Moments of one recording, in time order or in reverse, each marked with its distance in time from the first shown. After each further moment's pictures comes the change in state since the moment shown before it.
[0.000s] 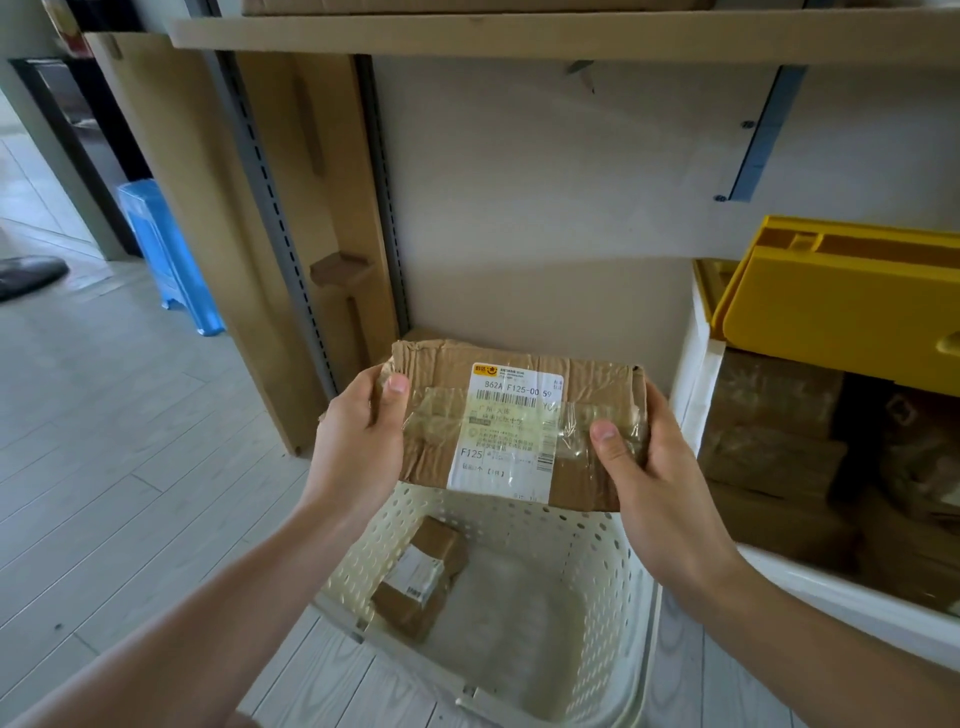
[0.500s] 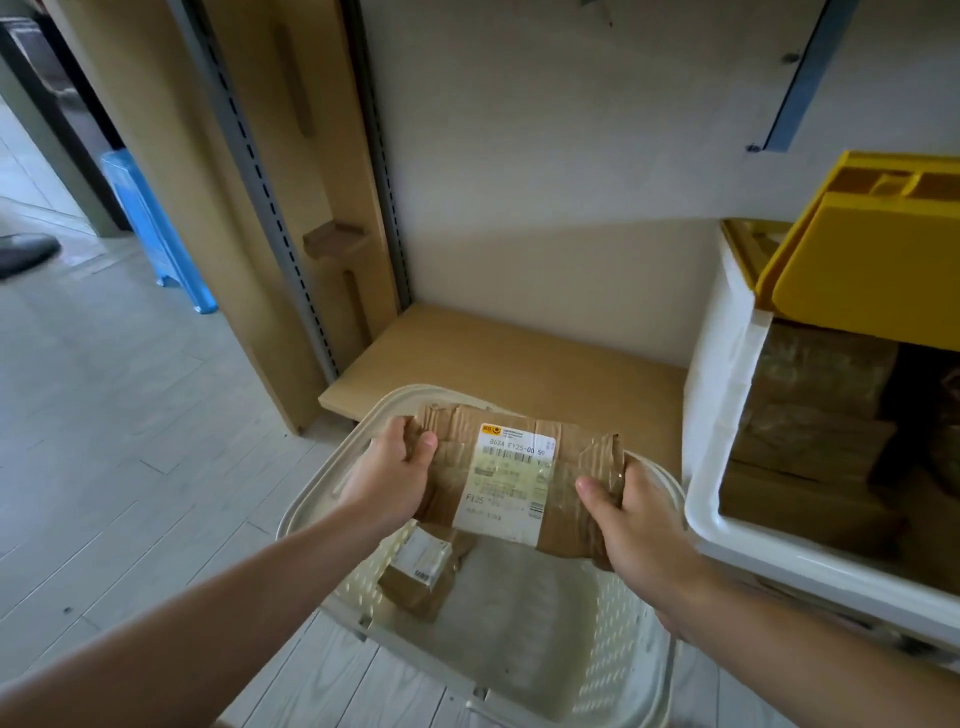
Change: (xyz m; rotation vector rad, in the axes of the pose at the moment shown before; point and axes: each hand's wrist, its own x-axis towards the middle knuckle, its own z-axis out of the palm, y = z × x) left_hand 0.027 -0.082 0.033 0.300 -0.224 -0.234; right_hand 0.013 0.071 0.028 -0.285 -0.078 0.340
